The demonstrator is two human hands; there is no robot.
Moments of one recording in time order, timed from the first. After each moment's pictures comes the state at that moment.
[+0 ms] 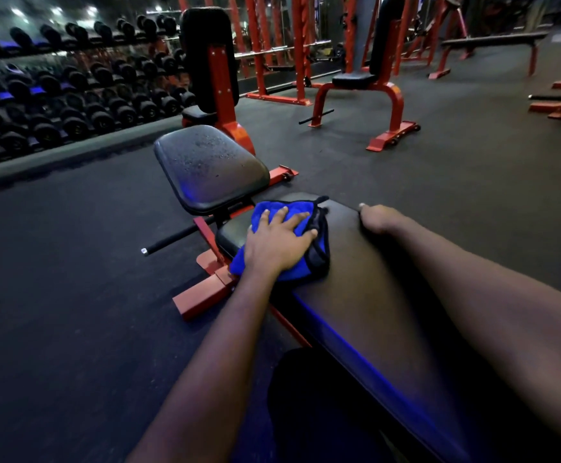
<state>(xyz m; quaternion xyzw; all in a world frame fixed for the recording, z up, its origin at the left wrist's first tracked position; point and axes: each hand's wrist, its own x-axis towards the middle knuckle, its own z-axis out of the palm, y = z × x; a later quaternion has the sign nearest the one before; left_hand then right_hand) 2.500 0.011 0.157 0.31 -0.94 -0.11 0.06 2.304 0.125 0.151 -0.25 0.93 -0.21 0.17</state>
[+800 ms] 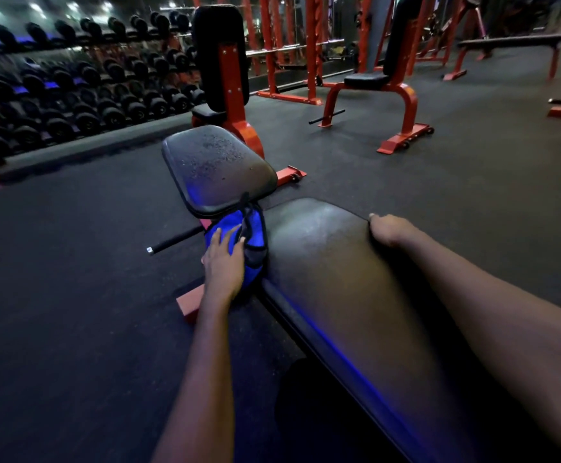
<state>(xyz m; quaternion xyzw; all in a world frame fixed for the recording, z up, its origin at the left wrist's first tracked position) 2.548 -0.059 0.113 0.41 -0.78 -0.34 0.32 2.286 0.115 0.138 -0.24 0.94 -0.20 0.17</state>
